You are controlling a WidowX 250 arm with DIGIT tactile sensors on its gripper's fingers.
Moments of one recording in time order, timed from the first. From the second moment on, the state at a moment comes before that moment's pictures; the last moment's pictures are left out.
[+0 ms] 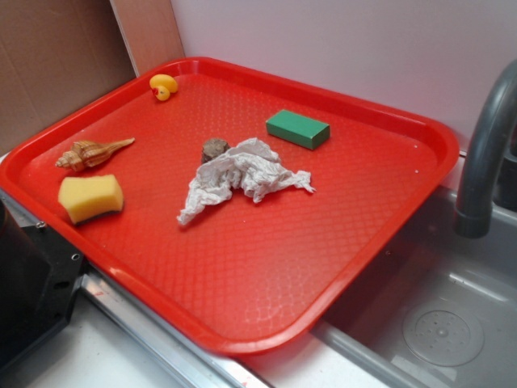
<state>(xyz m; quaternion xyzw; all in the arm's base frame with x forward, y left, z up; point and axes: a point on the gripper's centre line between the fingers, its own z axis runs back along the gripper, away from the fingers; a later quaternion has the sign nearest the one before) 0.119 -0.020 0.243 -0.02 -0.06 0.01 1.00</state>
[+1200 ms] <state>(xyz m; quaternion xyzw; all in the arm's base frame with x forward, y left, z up) 0.256 -0.030 0.152 0.00 -0.04 -0.28 0.96</state>
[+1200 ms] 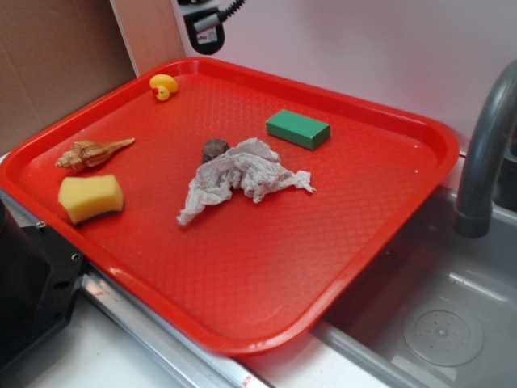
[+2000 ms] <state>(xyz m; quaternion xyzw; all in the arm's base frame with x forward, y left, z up) 0.298 -0.031 0.090 0.02 -0.04 -0.44 0.90</state>
